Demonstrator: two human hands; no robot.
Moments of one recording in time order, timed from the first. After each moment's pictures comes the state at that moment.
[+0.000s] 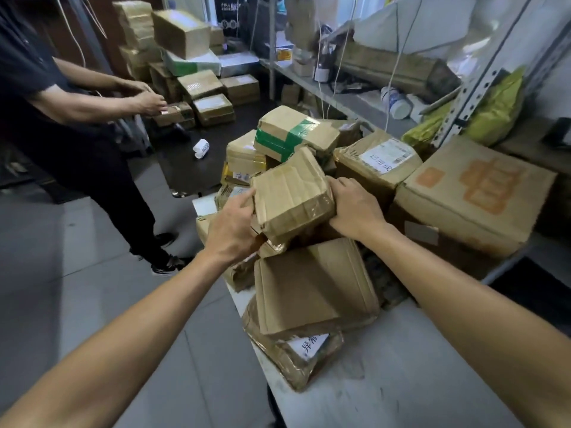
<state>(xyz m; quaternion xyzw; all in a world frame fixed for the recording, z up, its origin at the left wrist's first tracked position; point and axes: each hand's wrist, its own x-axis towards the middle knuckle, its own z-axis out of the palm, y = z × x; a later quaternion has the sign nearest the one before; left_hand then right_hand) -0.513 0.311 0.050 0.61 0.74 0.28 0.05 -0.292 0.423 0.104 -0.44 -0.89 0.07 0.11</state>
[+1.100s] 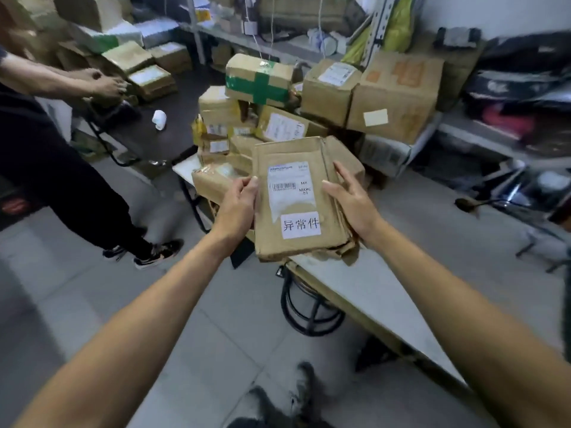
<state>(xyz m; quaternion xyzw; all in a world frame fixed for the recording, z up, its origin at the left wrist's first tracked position) -0.515 0.099 0.071 0.49 0.60 0.46 0.43 -0.292 0.119 0.077 -0.52 -0.54 0.50 0.42</state>
